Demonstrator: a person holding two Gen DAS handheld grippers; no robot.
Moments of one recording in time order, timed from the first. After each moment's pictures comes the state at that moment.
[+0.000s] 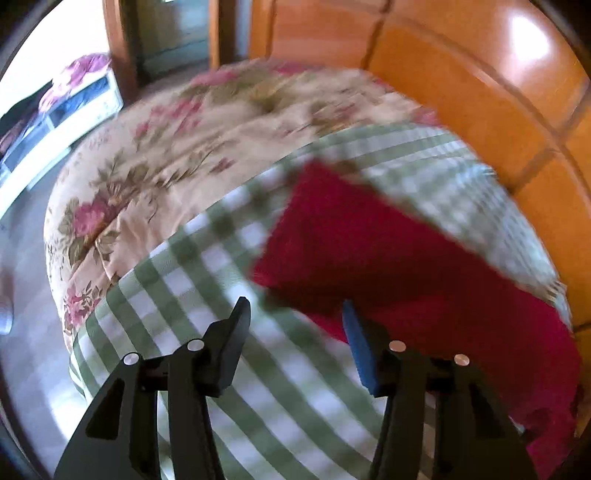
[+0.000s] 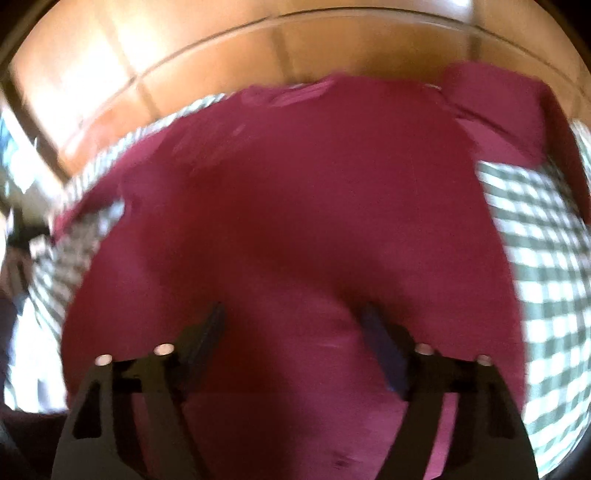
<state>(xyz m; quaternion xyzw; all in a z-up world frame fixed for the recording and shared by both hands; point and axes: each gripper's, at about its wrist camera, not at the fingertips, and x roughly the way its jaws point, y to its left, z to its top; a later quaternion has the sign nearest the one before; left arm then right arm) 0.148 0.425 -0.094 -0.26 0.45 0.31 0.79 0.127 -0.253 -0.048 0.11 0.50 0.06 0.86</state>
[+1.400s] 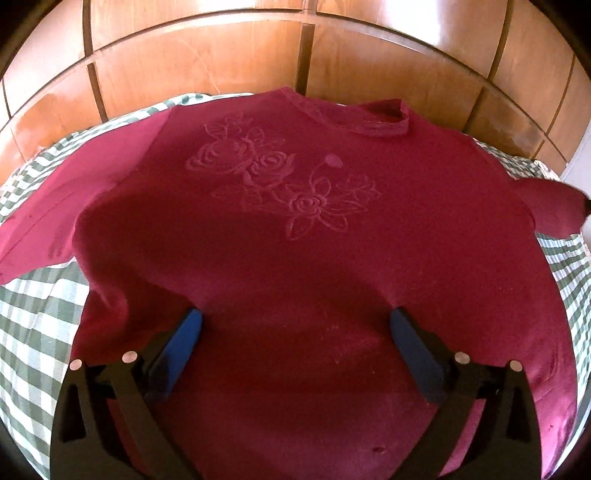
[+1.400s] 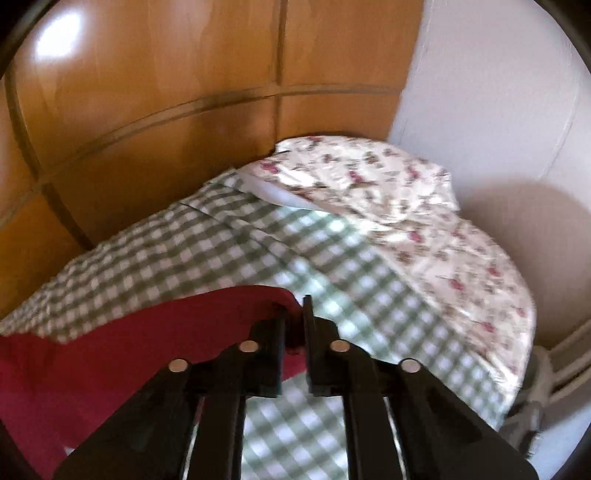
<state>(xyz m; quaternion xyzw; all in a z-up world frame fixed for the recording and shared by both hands) 0.186 0.004 -0.118 -0.01 0.47 -0.08 0.88 0.254 -0.664 0.016 0.10 0.46 -0.33 0.82</state>
